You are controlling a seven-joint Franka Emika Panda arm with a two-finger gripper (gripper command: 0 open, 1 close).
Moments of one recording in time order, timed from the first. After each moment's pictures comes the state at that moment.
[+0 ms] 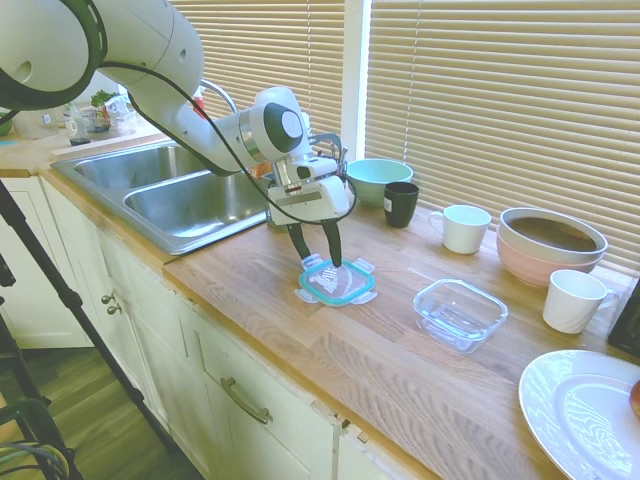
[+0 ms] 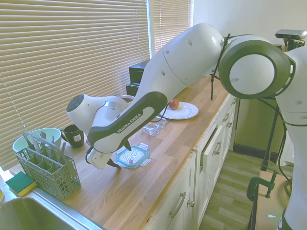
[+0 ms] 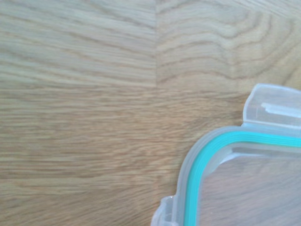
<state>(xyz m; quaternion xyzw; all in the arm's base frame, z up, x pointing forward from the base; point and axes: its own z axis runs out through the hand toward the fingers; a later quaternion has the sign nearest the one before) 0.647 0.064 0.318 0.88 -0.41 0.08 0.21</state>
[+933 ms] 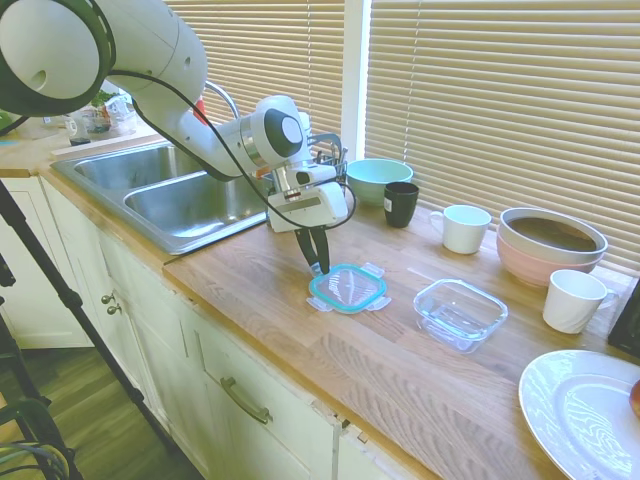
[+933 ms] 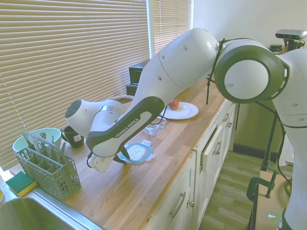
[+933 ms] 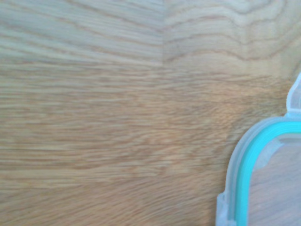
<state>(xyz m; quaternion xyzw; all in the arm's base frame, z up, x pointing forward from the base) 0.648 0.063 0.304 0.88 -0.41 0.07 0.23</state>
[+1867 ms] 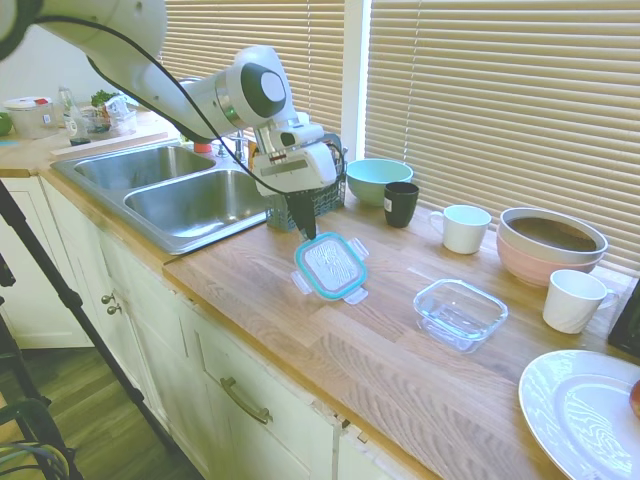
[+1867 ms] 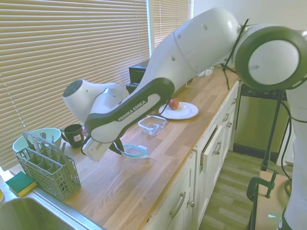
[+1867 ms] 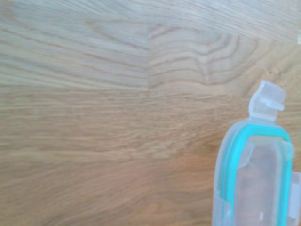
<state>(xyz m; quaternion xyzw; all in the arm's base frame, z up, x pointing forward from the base) 0.613 0.078 0.399 0.89 -0.41 0.10 0.17</state>
